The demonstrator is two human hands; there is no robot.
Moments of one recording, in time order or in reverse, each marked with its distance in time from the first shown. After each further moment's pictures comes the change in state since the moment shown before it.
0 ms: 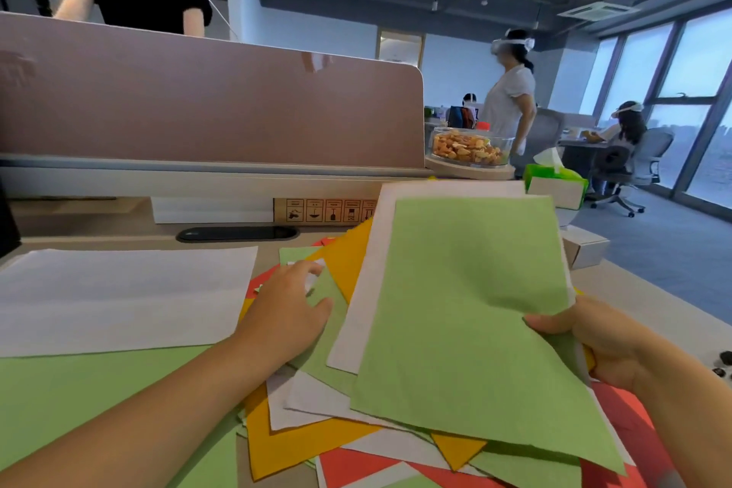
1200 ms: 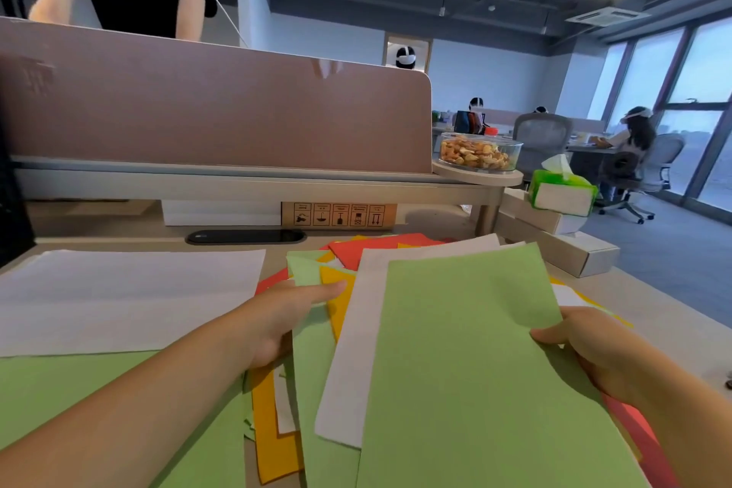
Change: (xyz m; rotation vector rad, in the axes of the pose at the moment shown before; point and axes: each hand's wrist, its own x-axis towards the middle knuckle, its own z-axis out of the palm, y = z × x) left_hand 0.015 -0.003 -0.011 -0.818 -0.405 -0.548; right_hand 0.012 0.008 0.004 -0.188 0.174 0.070
